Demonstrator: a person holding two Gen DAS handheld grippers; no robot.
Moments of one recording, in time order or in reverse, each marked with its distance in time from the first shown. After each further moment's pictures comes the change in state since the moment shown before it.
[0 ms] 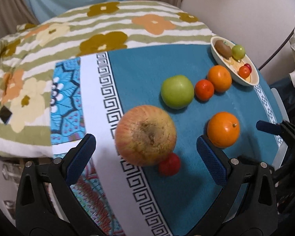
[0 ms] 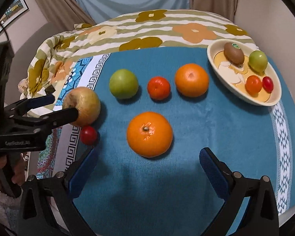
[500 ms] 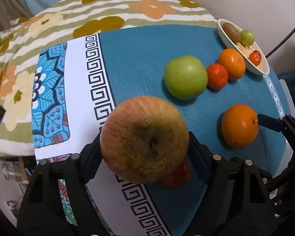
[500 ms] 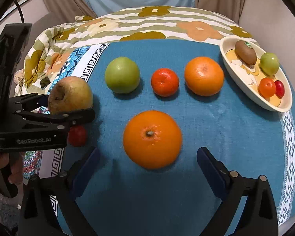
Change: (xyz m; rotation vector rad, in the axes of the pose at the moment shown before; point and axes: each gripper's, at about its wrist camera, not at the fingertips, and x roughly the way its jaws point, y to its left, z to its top) left arm 0.041 0.000 0.000 0.023 0.087 0.009; right arm 0.029 0.008 0.004 -0.061 0.017 -0.027
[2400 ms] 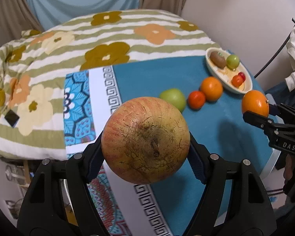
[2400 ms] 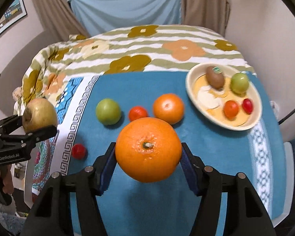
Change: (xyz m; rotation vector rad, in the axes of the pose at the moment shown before) left arm -0.092 -0.010 -0.002 -0.016 -0.156 0.018; right arm -0.076 -0.040 0.019 0.069 -0.138 -0.055
